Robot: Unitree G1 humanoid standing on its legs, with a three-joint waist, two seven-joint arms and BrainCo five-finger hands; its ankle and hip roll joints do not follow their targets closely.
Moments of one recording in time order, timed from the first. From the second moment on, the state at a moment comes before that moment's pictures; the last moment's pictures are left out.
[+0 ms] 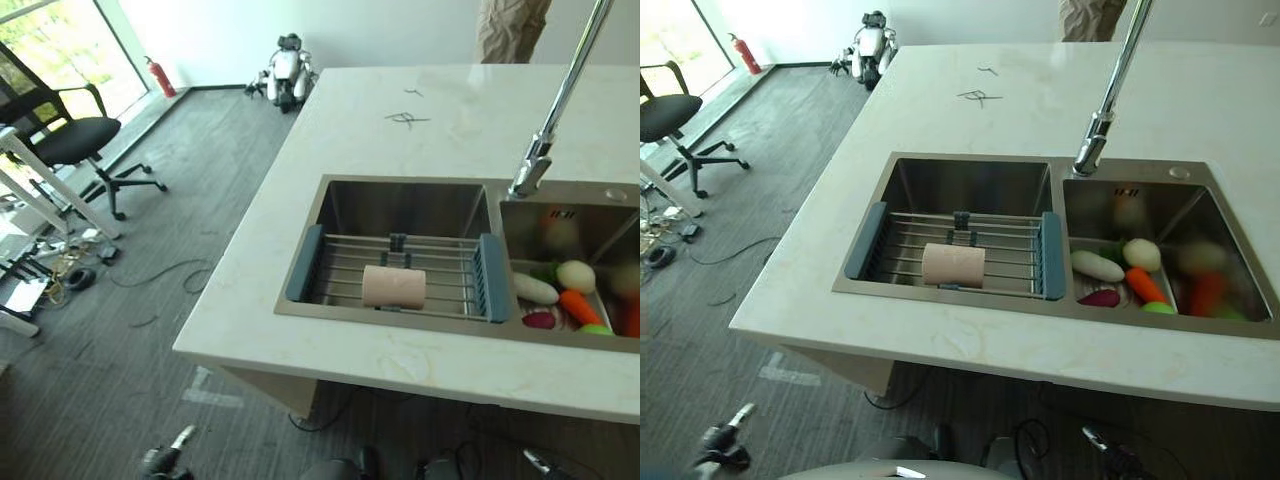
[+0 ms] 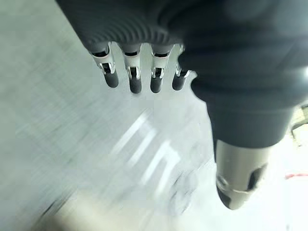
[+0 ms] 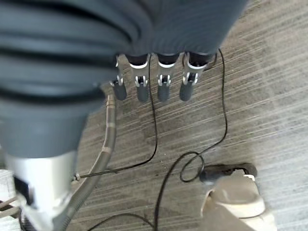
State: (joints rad) left arm 0.08 0.58 0.27 1.11 -0.59 -0.21 0.17; right arm 0.06 -0.42 -0.06 1.27 0.53 -0.08 0.10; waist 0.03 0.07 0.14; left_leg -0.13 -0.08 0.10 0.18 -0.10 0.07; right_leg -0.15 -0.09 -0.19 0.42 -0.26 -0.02
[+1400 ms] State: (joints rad) left arm -0.43 0.93 -0.37 -0.02 -0.25 0.11 -0.57; right arm 0.09 -0.32 0.01 1.26 0.59 -0.07 0.12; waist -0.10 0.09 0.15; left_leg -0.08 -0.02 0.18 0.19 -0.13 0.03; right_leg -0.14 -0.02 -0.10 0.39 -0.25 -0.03
